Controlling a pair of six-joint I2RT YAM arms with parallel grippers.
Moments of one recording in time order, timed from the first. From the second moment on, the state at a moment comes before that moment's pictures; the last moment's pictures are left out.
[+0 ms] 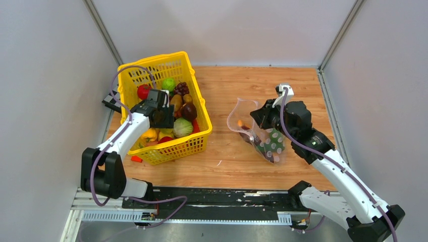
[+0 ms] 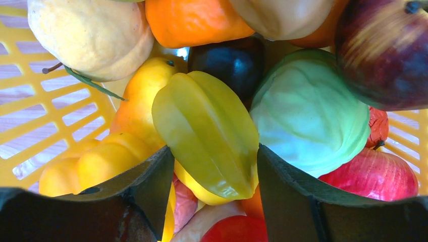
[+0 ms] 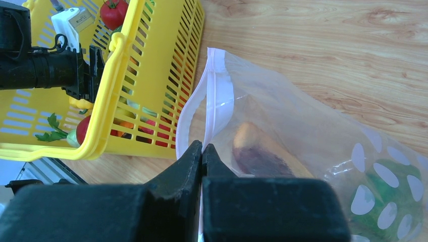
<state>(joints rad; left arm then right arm) -0.23 1.38 1.00 -0.64 -0.10 -0.18 0.57 0.89 0.93 -0.34 -0.02 0.43</state>
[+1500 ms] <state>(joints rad) -0.23 0.98 1.06 -0.63 0.12 -0.26 0.57 0.96 0.97 -0.34 -0.16 0.43</state>
